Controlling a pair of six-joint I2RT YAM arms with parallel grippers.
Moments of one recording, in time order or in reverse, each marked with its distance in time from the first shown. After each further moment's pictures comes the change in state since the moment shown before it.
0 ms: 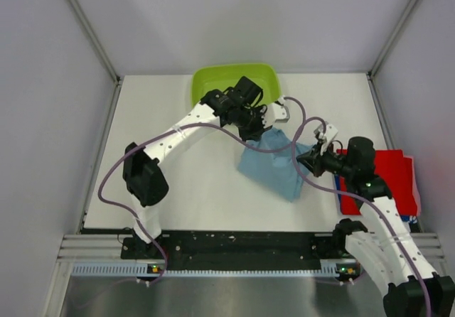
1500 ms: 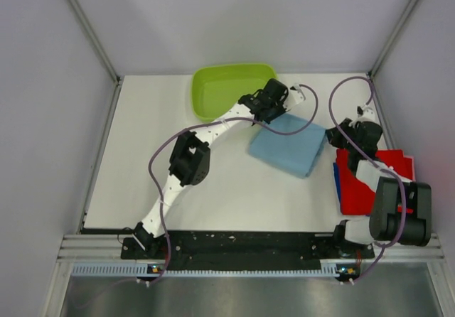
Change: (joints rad) left arm 0.008 0.571 0.434 0.400 -0.470 -0.153; right arm -0.343 0.629 -0.047 0.739 0.350 0.623
